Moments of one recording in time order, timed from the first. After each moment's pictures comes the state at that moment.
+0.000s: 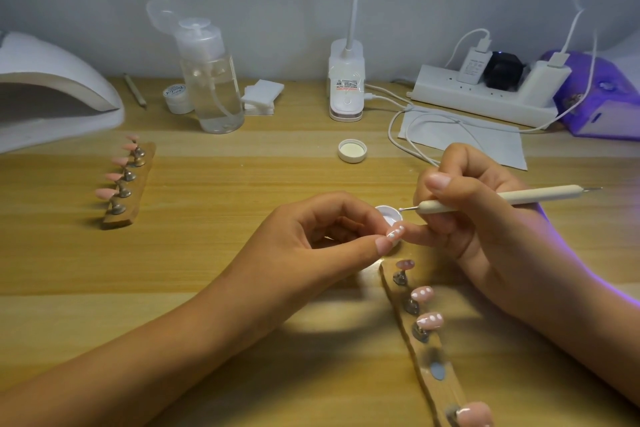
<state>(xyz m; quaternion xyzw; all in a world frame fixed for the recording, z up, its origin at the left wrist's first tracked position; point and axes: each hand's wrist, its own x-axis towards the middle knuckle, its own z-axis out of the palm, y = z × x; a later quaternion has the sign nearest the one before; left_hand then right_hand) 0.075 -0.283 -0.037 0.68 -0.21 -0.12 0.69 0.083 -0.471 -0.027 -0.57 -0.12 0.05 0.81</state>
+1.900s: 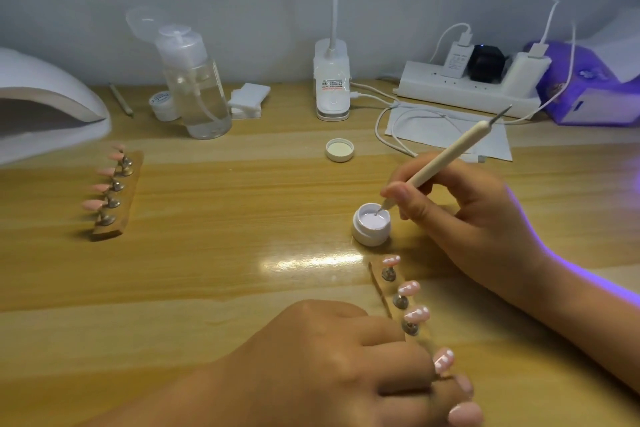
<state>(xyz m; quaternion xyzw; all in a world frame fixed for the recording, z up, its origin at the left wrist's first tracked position) 0.029 -0.292 -0.031 0.77 -0.58 0.24 0.13 0.092 -0.487 -0.040 -0.82 -0.28 -0.17 0.48</state>
